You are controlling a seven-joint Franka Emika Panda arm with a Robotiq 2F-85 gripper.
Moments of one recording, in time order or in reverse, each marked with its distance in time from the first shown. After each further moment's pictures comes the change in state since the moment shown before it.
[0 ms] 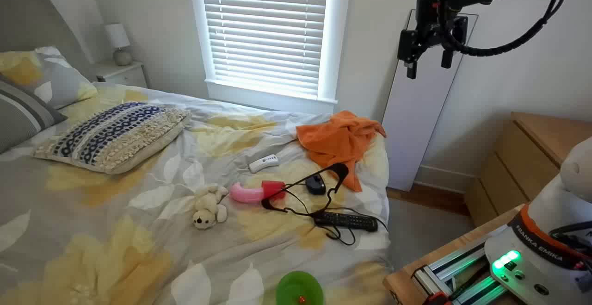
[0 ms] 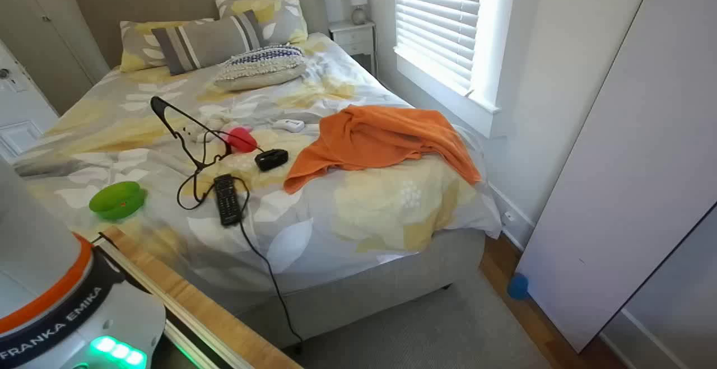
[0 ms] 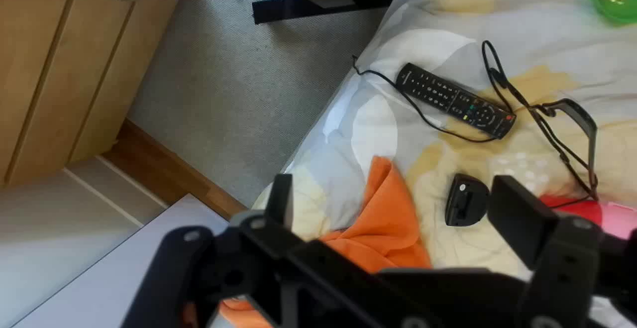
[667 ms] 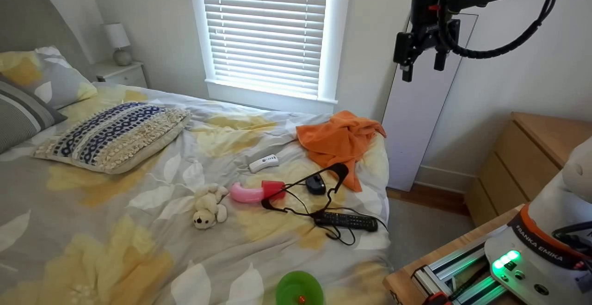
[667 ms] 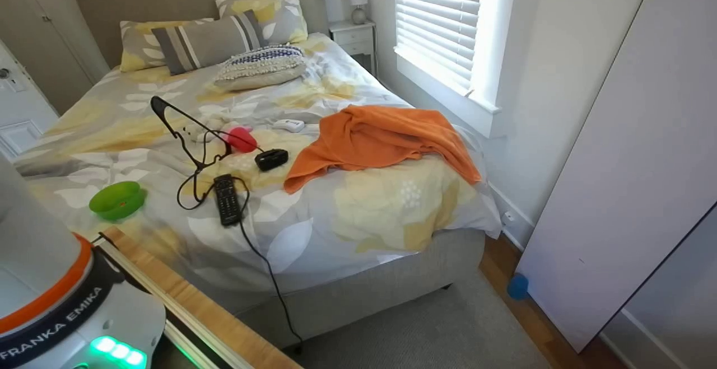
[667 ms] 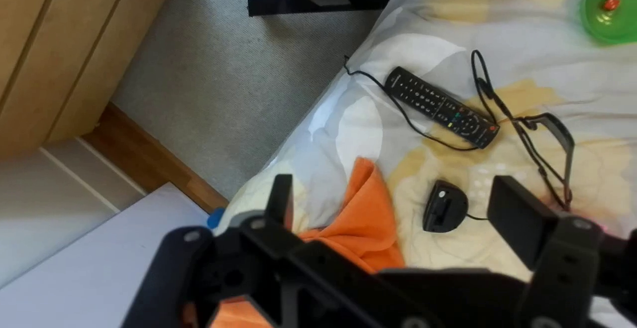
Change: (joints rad) arm 0.037 0.021 -0.002 0.001 0.007 0.024 -0.058
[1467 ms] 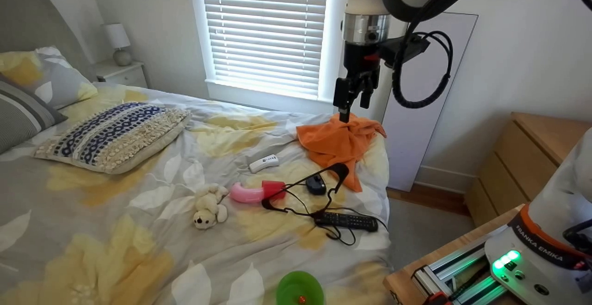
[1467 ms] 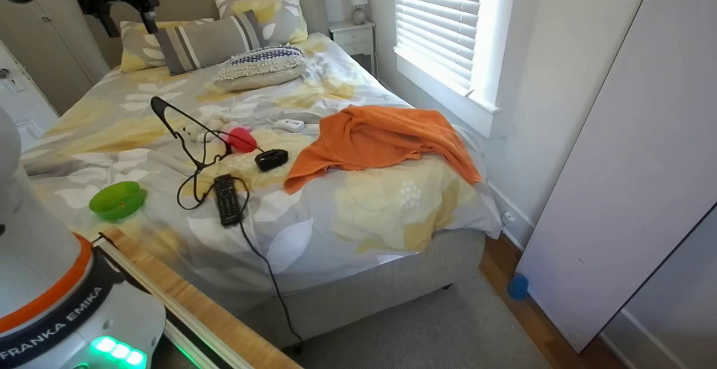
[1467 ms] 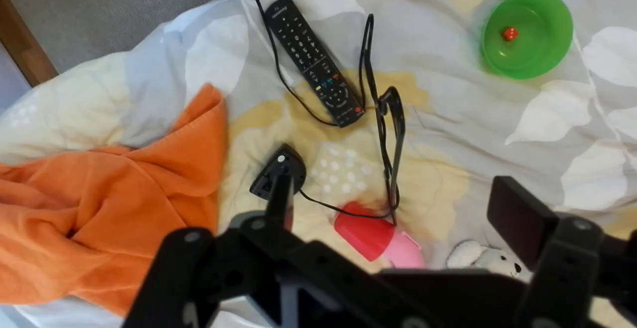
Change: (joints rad) arm 0.191 0.300 0.050 0.004 0.019 0.389 -0.173
